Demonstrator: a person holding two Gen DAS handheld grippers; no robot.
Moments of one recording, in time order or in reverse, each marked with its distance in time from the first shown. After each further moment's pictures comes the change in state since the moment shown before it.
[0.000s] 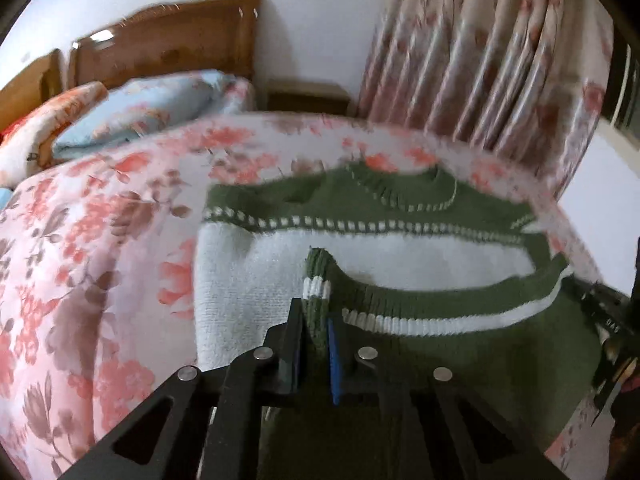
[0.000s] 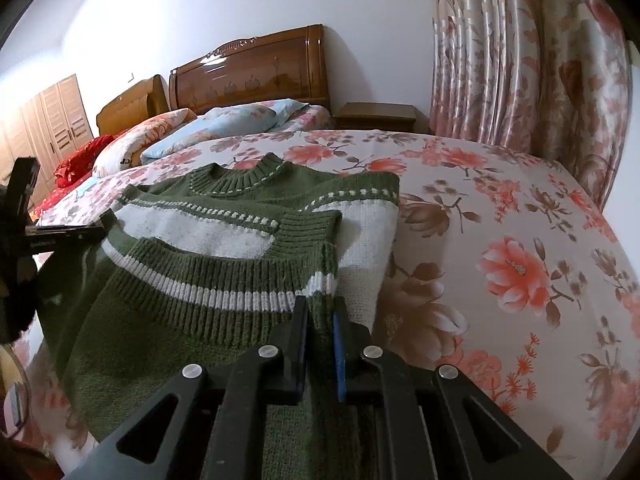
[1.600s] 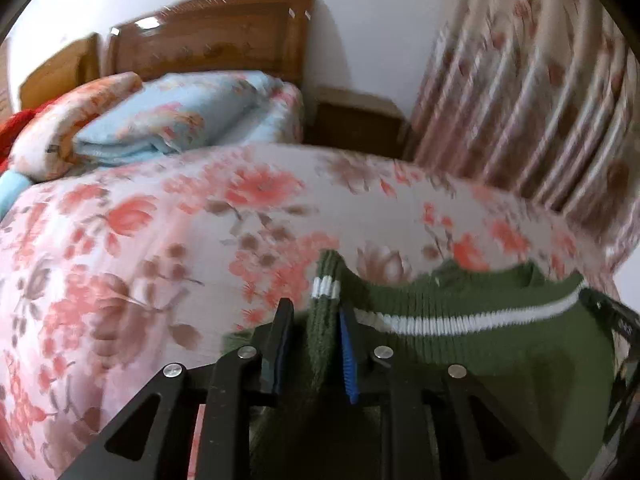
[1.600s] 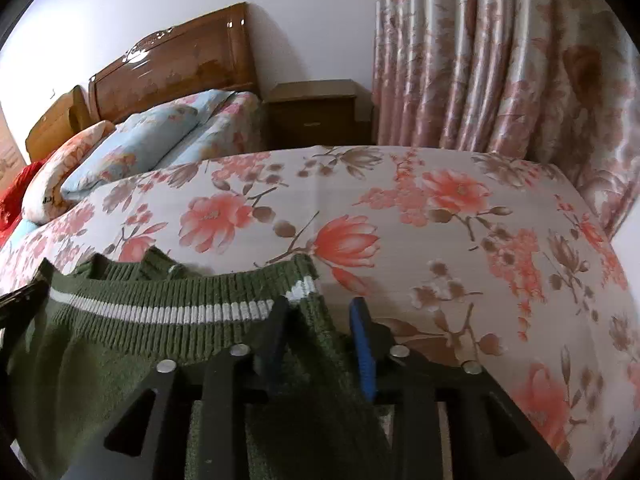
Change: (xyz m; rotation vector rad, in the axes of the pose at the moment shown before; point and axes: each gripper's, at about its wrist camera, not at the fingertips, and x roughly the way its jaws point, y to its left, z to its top) left arm 0.081 0.038 0.099 -0.136 -0.040 0.147; right arm 0.112 -0.030 0.119 0.156 0.089 -0.215
